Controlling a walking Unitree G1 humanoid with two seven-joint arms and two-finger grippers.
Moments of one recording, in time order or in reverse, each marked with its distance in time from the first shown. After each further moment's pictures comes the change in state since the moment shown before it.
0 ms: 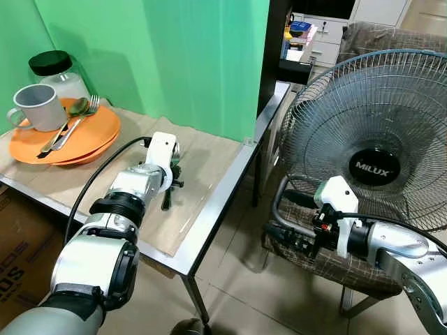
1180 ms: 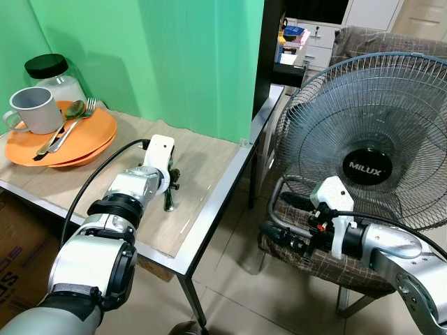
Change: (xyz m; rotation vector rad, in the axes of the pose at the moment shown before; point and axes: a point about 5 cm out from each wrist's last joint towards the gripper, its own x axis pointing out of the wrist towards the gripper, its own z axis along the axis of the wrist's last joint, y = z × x) left arm 0.001 0.005 -0.006 0.033 0.019 0.013; right arm 0.005 0.004 -0.003 0.068 0.000 0.002
